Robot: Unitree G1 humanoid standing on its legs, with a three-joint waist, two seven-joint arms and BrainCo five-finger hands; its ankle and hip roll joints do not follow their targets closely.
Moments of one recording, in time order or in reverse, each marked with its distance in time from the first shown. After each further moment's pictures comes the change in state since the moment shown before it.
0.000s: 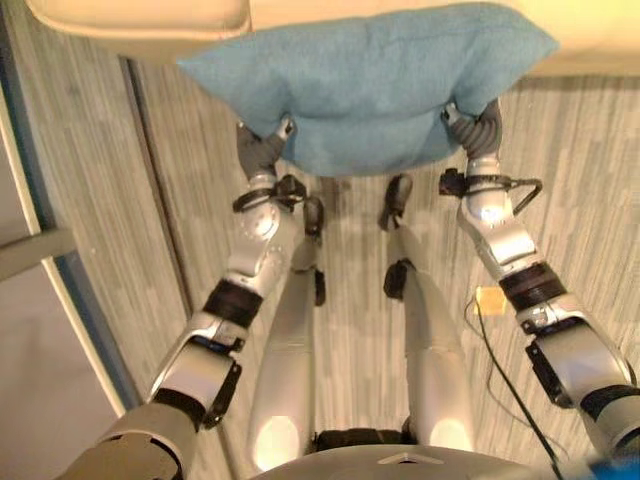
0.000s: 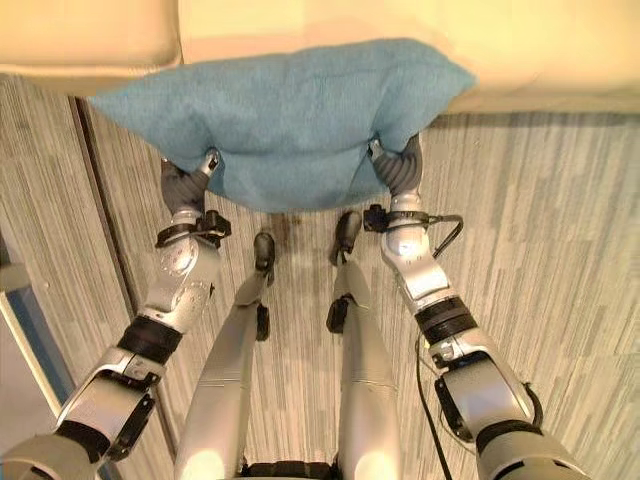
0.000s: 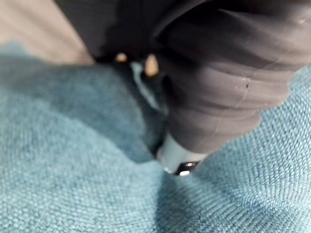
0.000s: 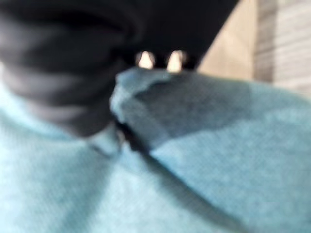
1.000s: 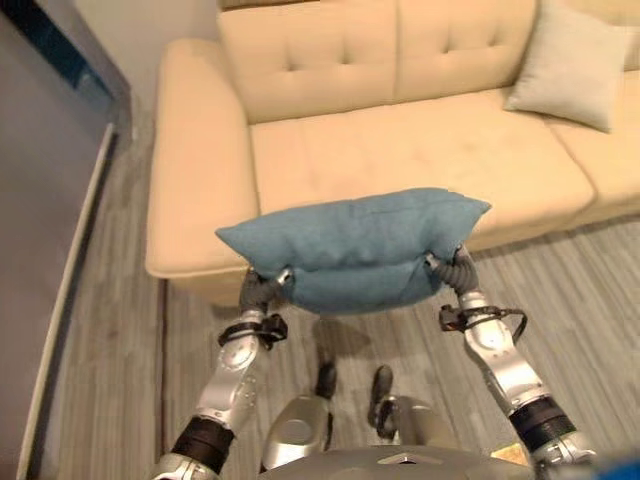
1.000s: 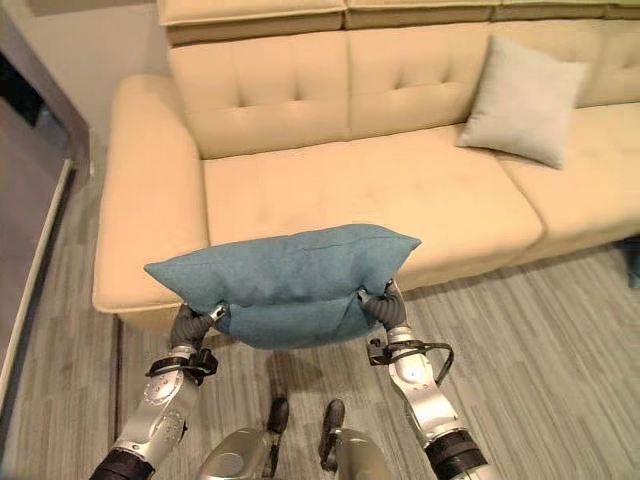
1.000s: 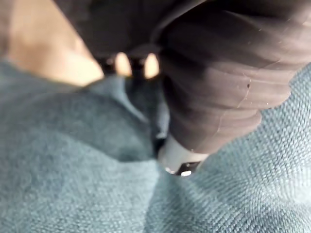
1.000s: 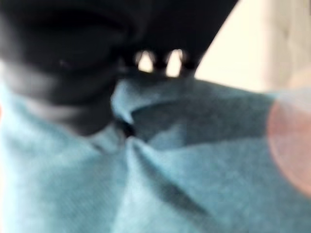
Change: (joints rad) left arm 0.563 0.016 0.028 -0.031 0.044 0.086 -0.229; right arm 0.554 0.072 -0.005 -0.116 -0.111 0.015 0.232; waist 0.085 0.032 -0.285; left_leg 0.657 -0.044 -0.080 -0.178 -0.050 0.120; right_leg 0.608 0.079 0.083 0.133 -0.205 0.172
